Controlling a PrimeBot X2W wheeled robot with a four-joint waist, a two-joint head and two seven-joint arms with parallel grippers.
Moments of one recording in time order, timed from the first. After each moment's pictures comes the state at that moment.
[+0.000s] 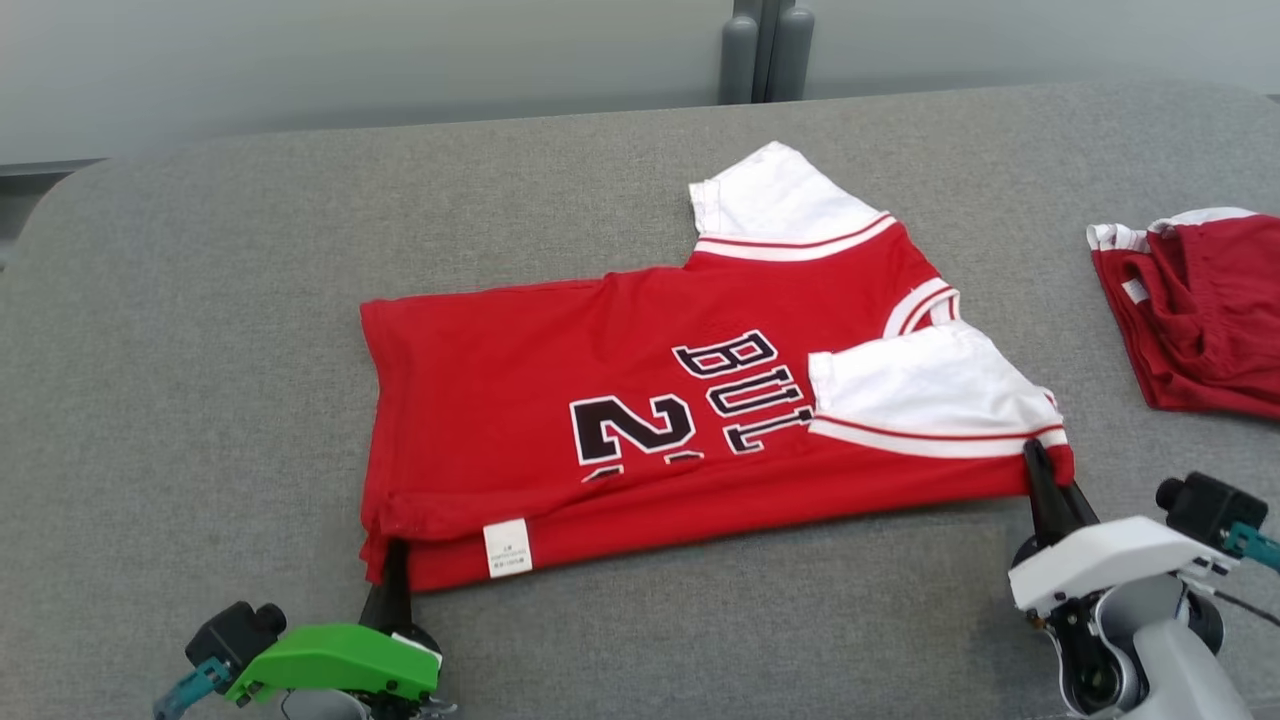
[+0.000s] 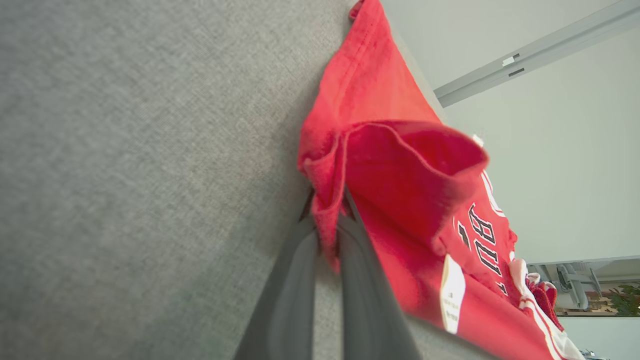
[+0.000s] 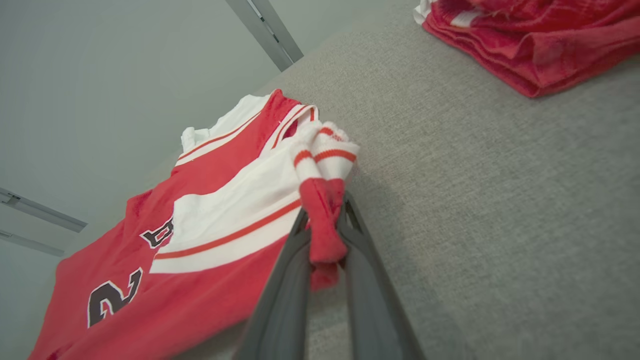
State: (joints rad) left arm -0.14 0.07 -0.21 0.53 -1.10 -0.06 -0.16; right arm -0.22 -0.10 -0.04 0.50 0.65 0.13 -0.13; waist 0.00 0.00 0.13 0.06
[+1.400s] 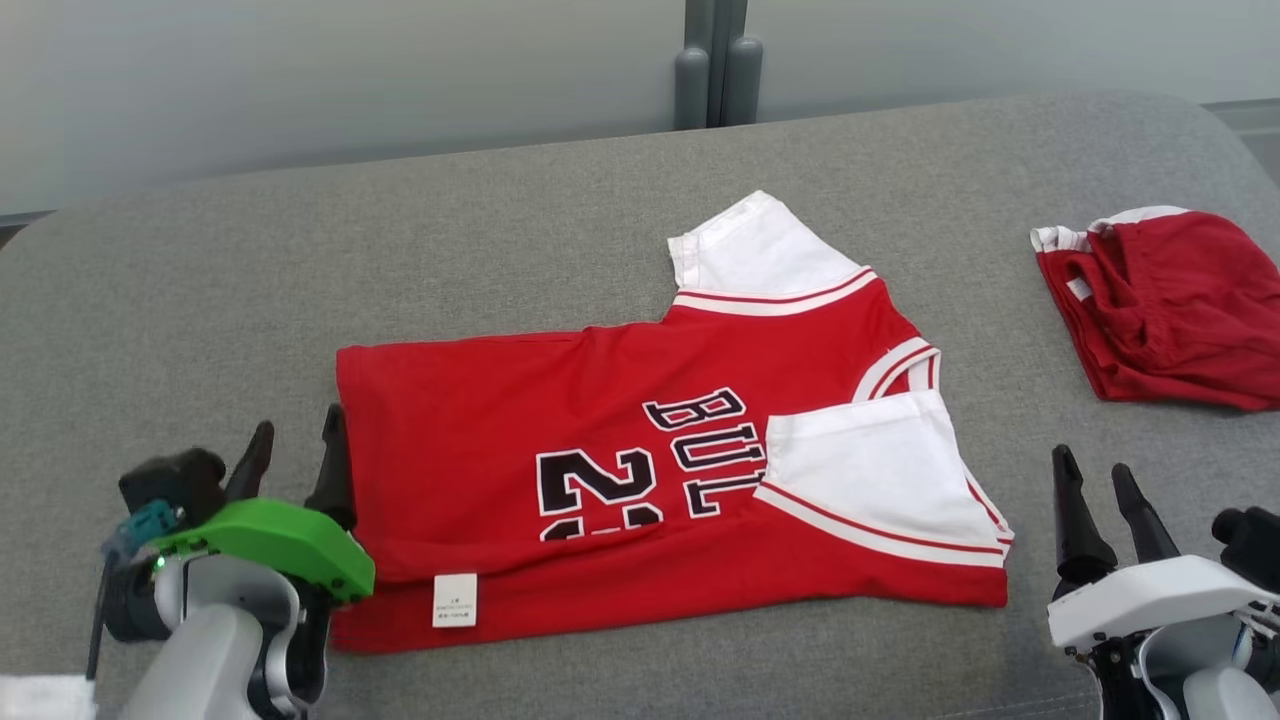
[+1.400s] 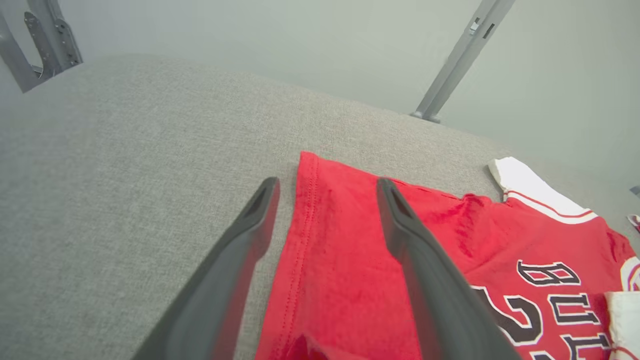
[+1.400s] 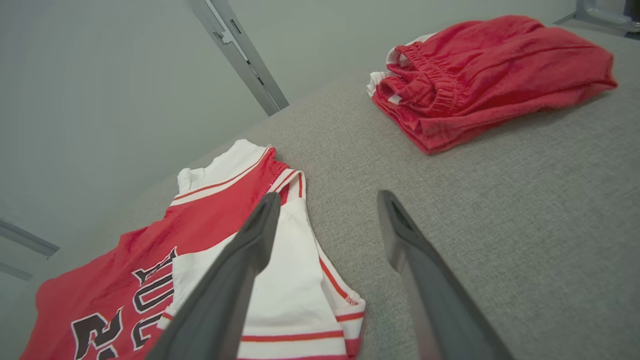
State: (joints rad) left arm -0.26 0.30 -0.34 0.36 -0.76 0.13 -0.13; right arm -0.01 -0.05 -0.15 0.17 0.51 0.13 -0.06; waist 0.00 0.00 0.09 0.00
